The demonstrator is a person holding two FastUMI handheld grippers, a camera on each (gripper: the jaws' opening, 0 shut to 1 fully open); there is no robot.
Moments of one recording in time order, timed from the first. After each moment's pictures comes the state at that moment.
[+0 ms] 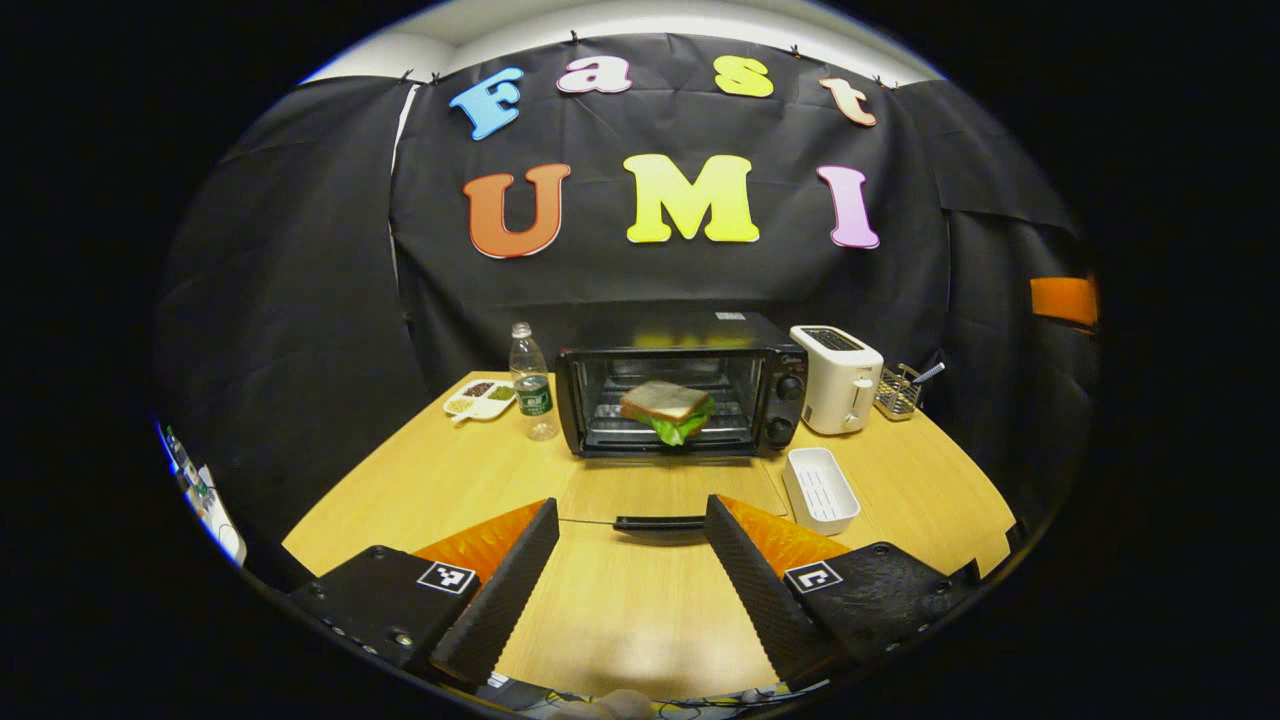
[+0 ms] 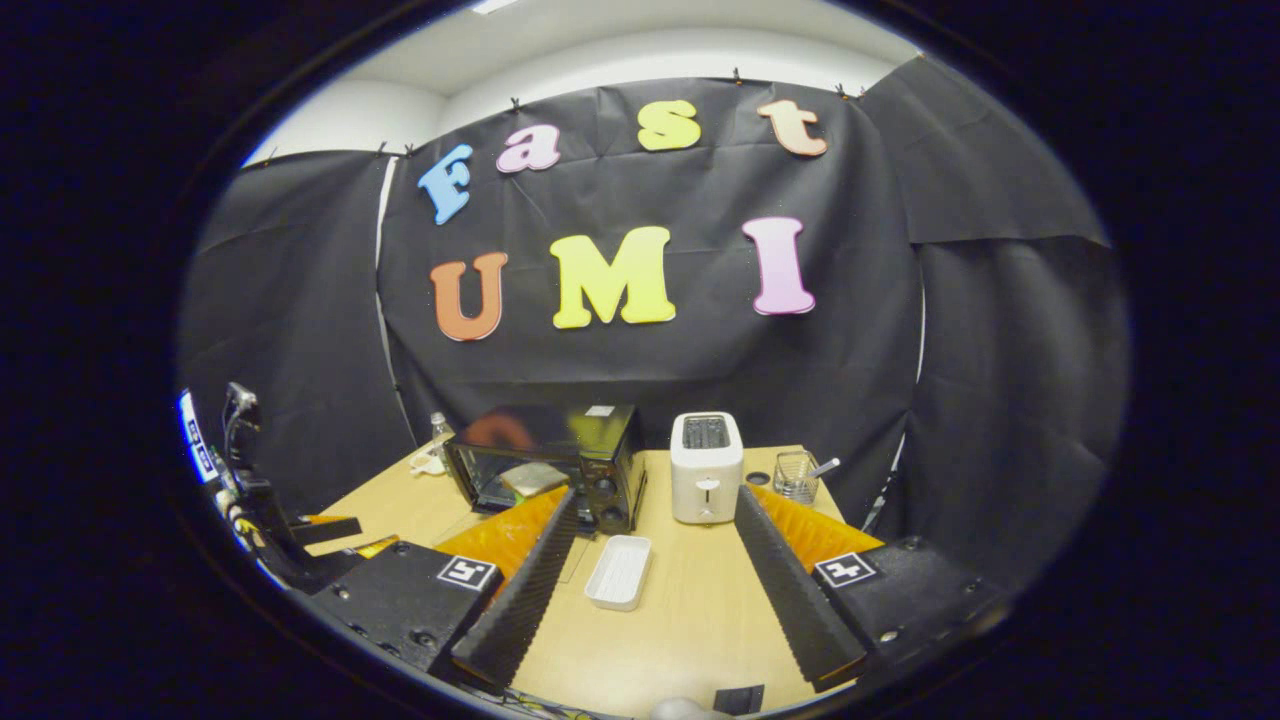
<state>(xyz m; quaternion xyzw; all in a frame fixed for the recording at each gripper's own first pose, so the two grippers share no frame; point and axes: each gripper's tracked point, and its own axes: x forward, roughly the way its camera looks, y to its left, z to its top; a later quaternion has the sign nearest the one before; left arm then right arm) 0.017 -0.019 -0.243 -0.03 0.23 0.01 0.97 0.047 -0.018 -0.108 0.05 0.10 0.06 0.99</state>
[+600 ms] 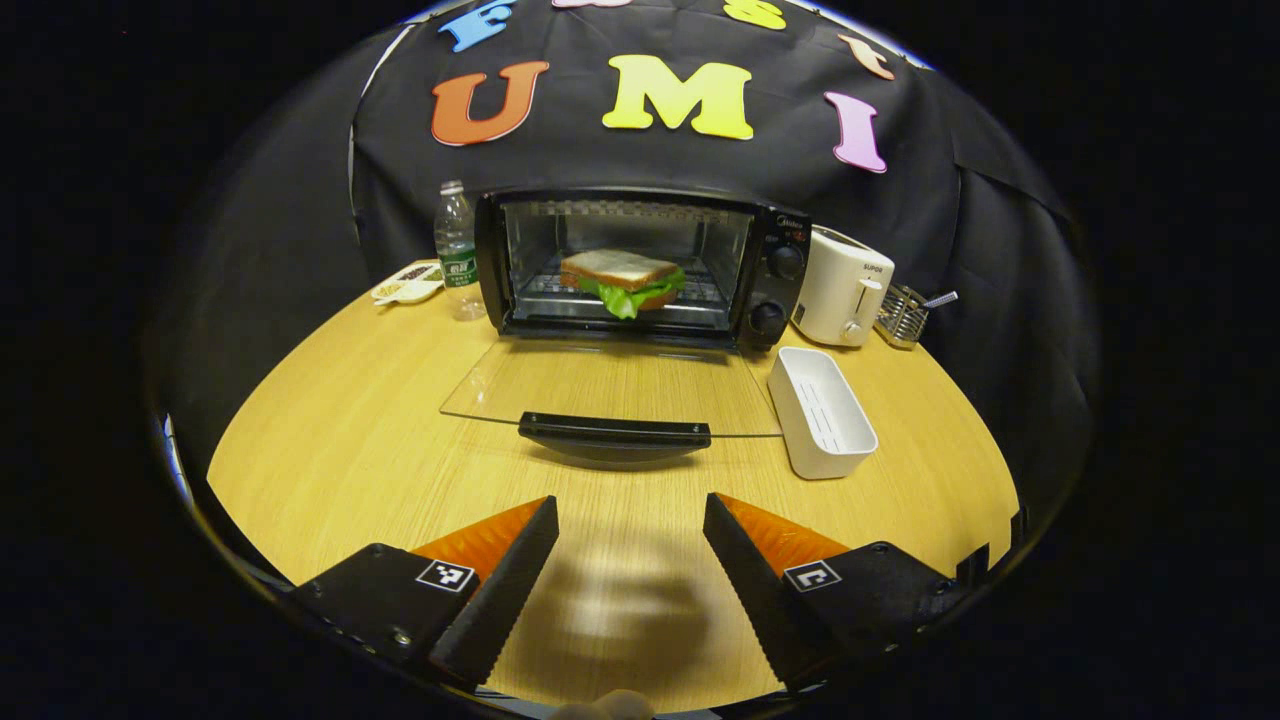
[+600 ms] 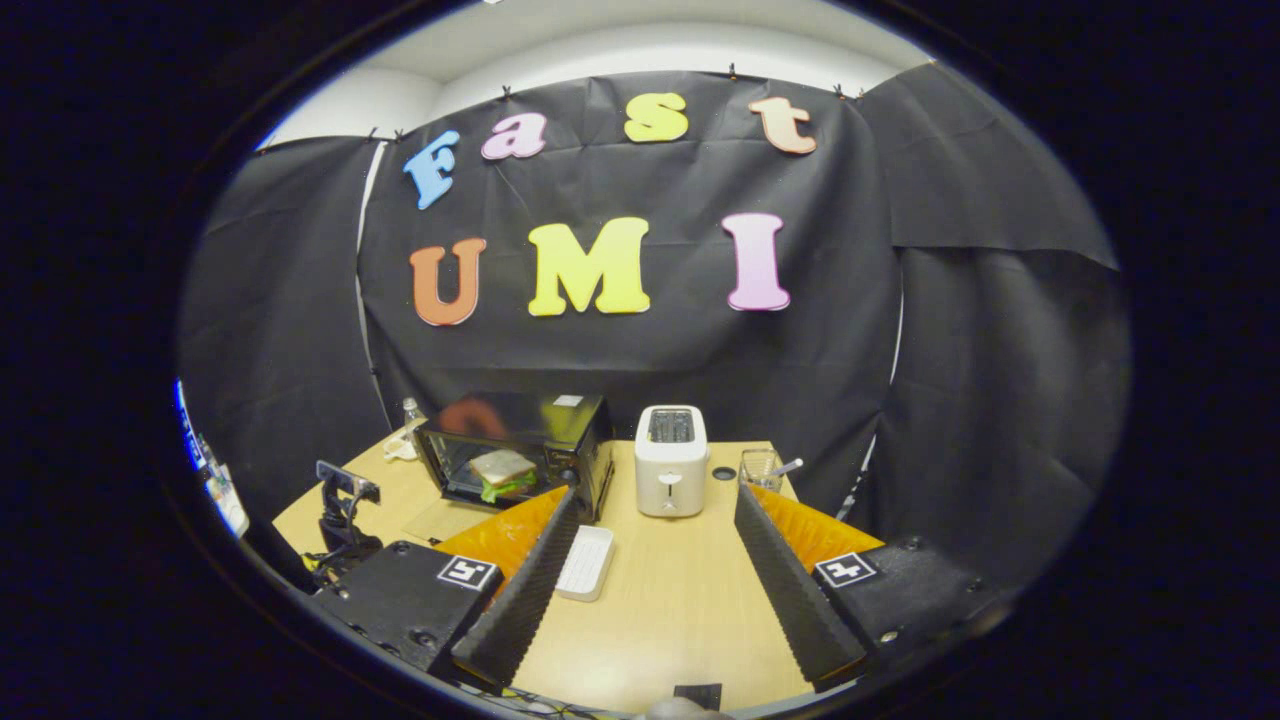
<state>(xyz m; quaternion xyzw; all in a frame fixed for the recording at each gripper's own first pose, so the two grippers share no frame) 0.042 -0.070 -0.376 -0.07 0.36 -0.03 0.93 0.048 -0.045 -0.108 0.03 0.13 0.02 0.99</state>
